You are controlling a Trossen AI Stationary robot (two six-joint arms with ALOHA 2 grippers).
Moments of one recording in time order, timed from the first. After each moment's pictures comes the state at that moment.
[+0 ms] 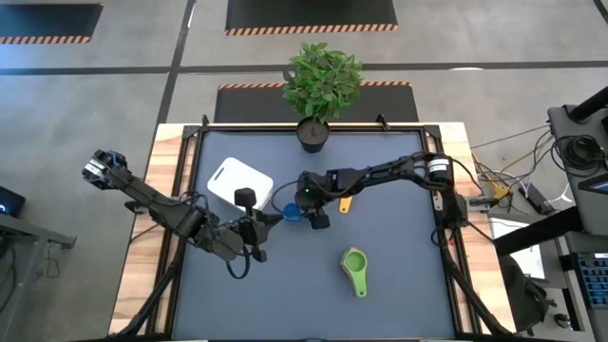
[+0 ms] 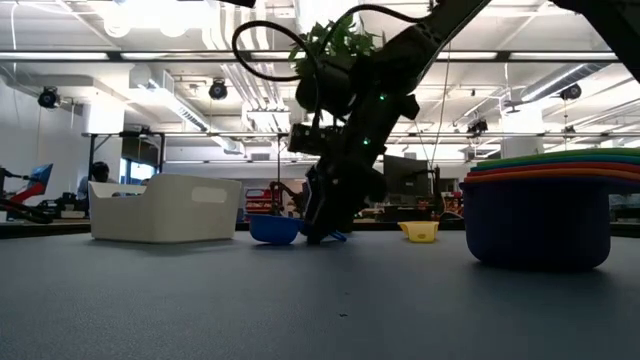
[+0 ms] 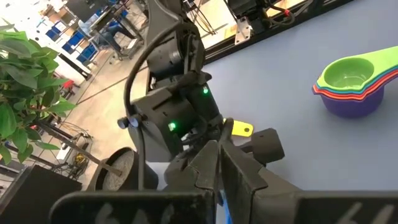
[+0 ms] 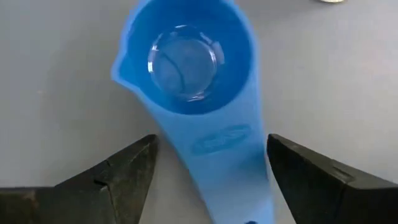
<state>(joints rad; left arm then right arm) -0.51 1.31 0.99 -0.25 -0.88 0.13 -0.13 2.06 1.34 -0.27 -0.11 -0.36</state>
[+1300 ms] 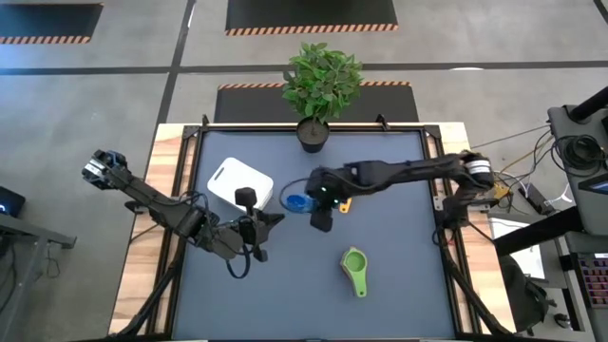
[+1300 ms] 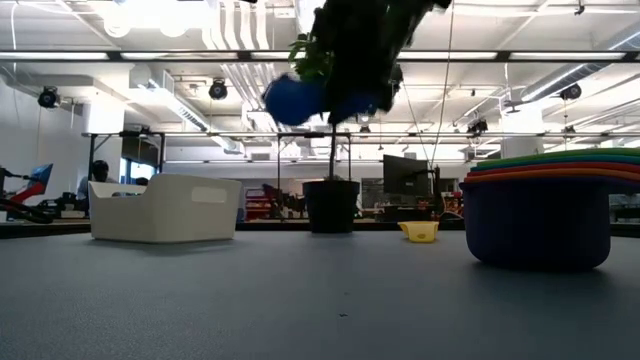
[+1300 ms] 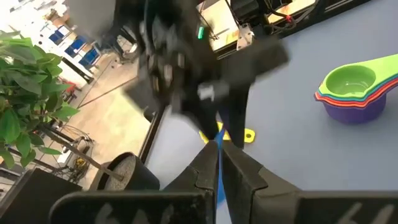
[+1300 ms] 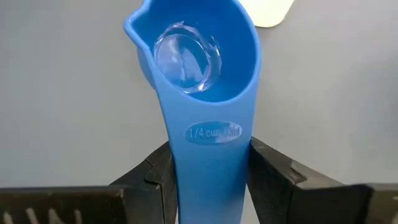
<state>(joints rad) -0.51 1.31 0.99 -0.21 -0.88 0.16 -0.01 1.74 1.45 -0.63 -0.07 0.29</state>
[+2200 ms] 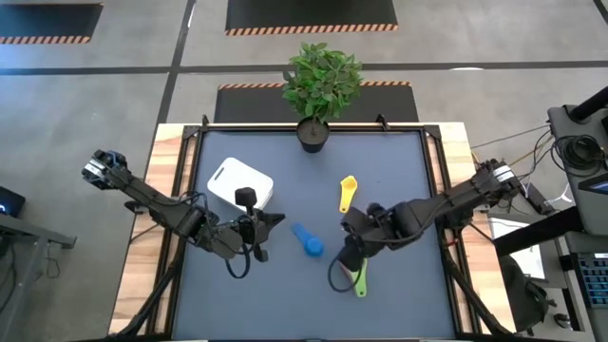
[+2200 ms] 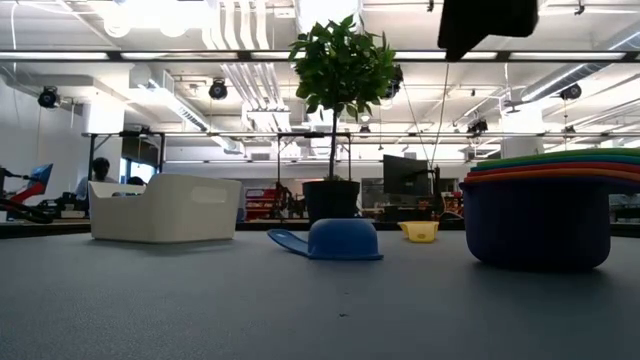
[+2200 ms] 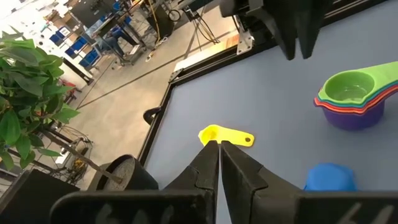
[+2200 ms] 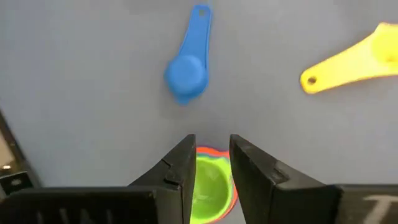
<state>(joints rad) -0.51 1.31 0.99 -0.19 -0.88 0.16 0.40 1.60 1.45 -1.01 0.26 0.98</state>
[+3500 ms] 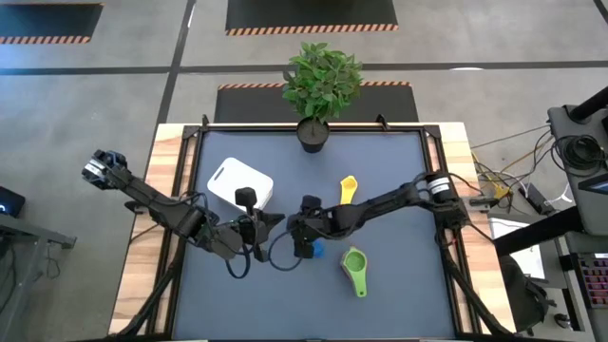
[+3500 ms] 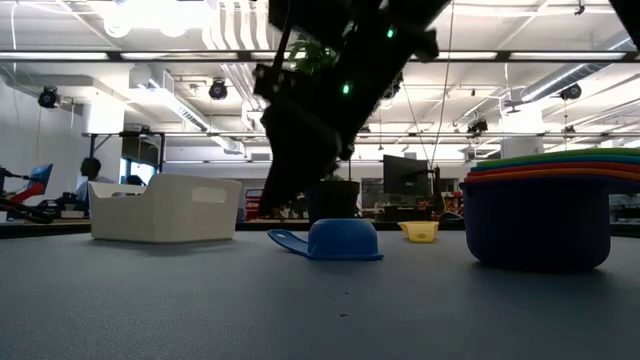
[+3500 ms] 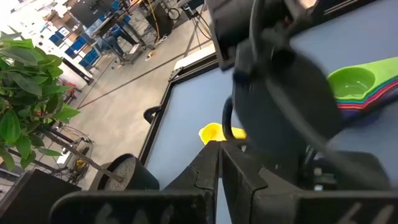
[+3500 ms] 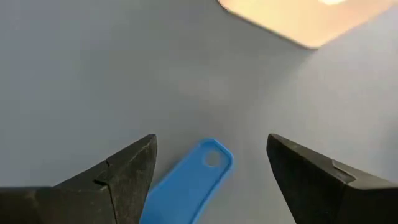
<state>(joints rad) -0.51 1.31 0.99 -0.20 -0.88 0.16 0.17 2.07 1.45 -0.30 0.31 0.16</state>
